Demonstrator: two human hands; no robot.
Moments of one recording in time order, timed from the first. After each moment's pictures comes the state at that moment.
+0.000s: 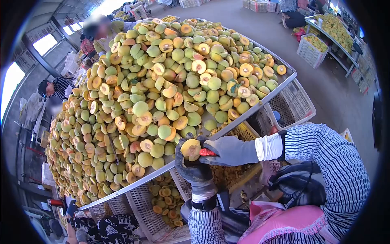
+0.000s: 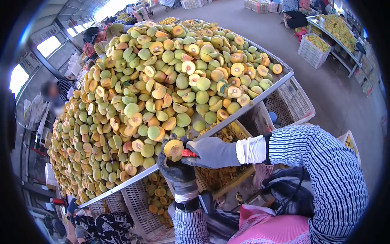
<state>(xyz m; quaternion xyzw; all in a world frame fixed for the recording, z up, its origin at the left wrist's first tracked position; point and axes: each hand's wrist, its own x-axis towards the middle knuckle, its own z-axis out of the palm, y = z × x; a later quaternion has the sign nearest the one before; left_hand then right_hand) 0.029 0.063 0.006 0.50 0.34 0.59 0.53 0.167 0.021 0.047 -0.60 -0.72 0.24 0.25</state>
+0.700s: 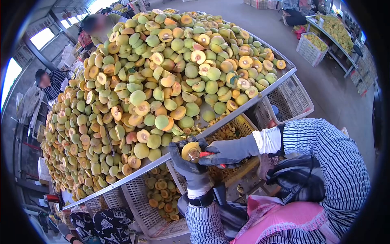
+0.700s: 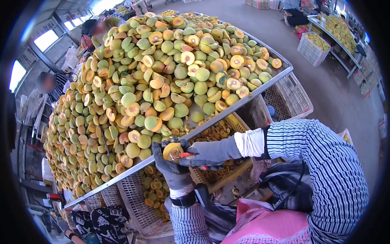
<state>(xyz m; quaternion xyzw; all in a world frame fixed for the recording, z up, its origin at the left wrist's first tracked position) 0.003 0.062 -0.012 0.51 0.30 0.56 0.58 0.159 0.018 0.044 -0.51 -0.60 0.59 0.16</state>
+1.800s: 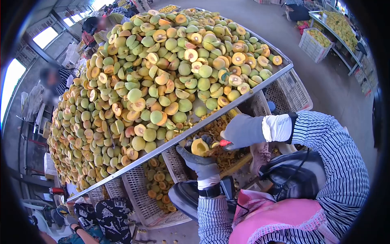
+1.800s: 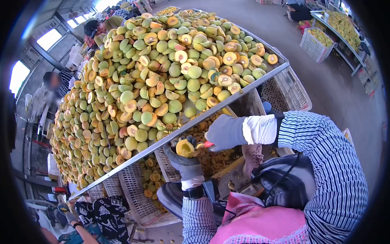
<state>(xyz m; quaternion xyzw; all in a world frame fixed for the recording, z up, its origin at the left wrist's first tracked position) 0.050 0.010 -0.027 0.13 0.36 0.60 0.71 0.229 -0.023 0.076 -0.53 -0.82 0.19 -0.09</state>
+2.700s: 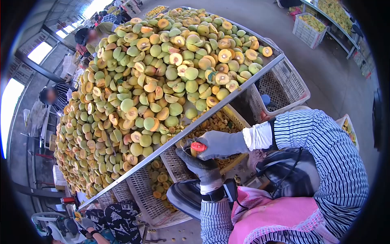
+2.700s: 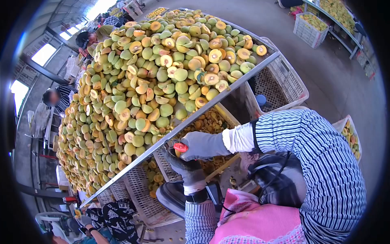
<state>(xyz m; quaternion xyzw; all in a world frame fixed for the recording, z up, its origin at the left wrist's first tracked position) 0.076 -0.028 0.008 0.23 0.38 0.58 0.69 0.201 -0.025 0.036 -0.52 -0.65 0.48 0.28</state>
